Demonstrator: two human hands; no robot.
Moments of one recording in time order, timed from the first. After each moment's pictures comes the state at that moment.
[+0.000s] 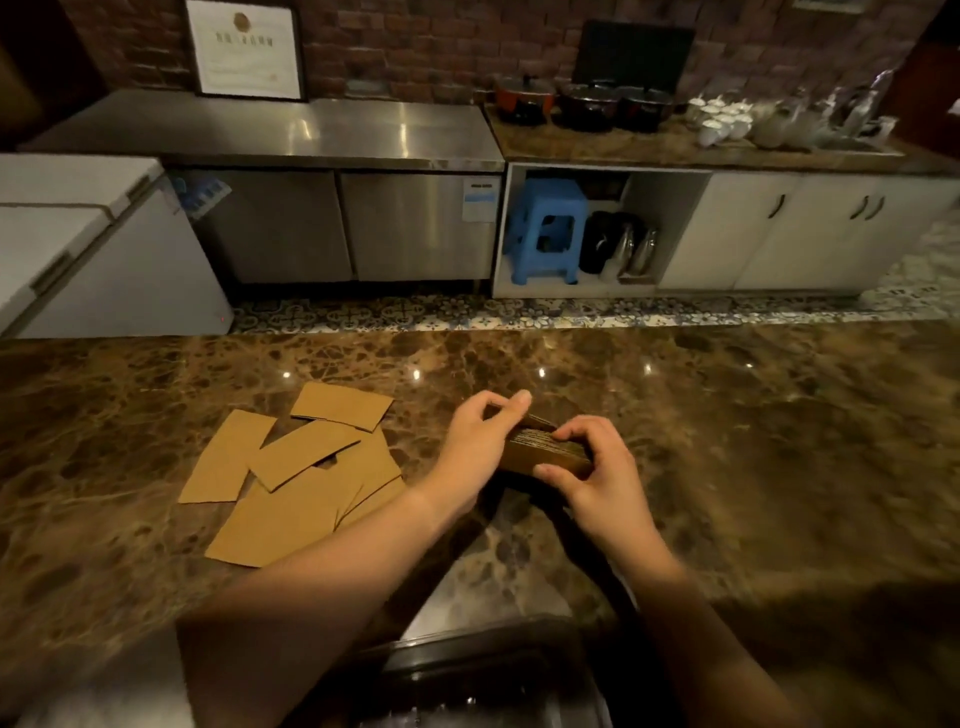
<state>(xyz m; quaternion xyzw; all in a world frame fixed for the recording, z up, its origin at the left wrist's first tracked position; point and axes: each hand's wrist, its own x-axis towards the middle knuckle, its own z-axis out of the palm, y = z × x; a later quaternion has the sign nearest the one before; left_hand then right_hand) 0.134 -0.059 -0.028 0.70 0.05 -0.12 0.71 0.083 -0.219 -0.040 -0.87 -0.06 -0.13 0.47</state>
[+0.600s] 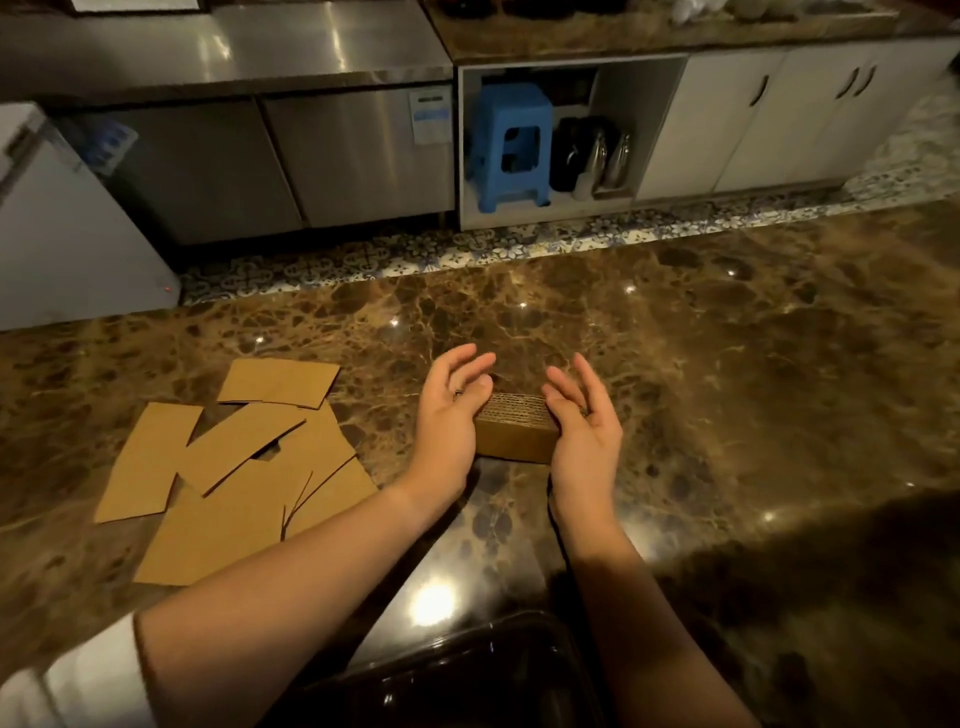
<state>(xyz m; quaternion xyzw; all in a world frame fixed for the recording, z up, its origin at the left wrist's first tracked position) 0.141 -0.082 -0.077 0.62 0.03 -0.05 0.78 0.106 -0.197 -0.092 -0.59 0.20 -0.21 0.76</state>
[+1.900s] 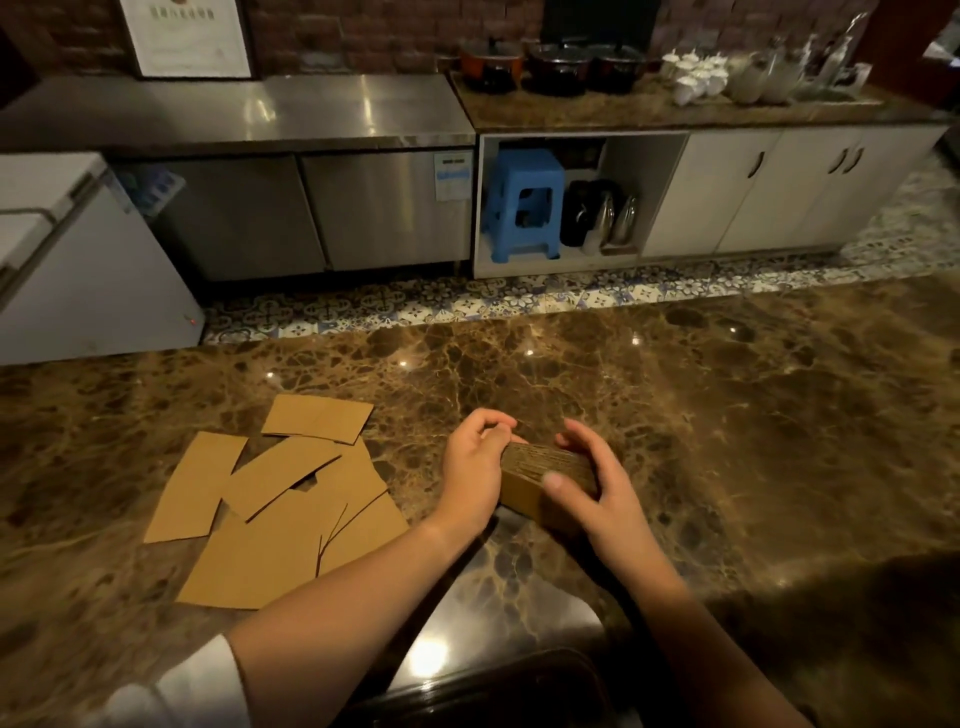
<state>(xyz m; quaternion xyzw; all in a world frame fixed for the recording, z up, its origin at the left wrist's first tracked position) 0.144 -0.077 -0.089 0.65 0.03 -0.04 0.76 0.078 -0.228 -0.079 -0.79 0.02 -0.04 0.61</state>
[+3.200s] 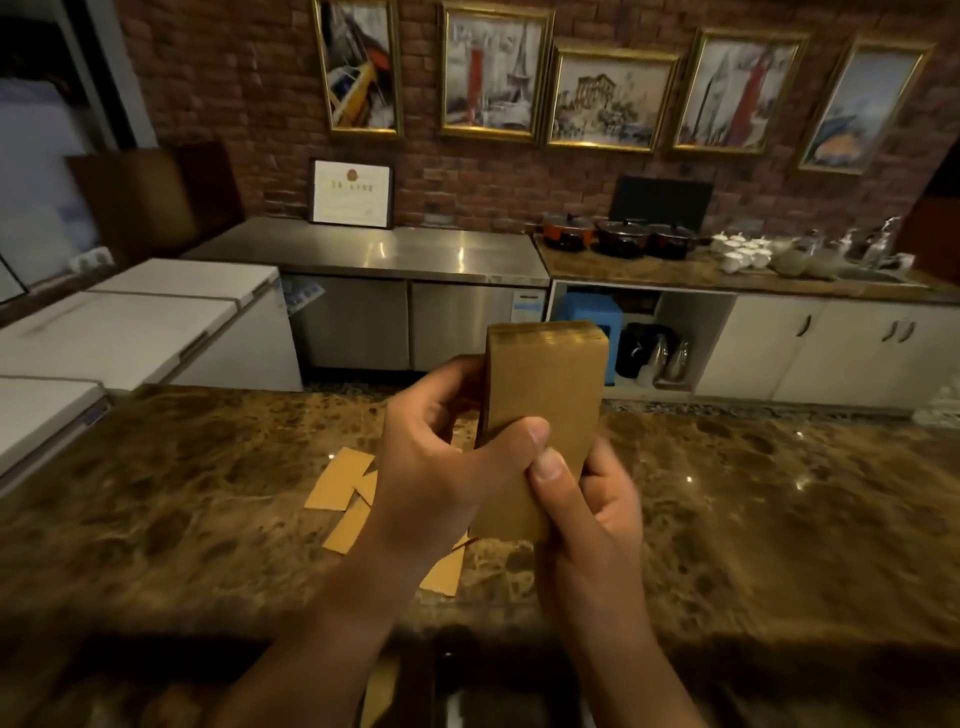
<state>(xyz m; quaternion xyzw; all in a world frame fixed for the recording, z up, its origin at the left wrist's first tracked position) -0.062 0.031 0.171 0.64 -0.20 0.21 0.71 -0.071 -0.089 0.128 -0.52 -0.15 -0.08 0.83</state>
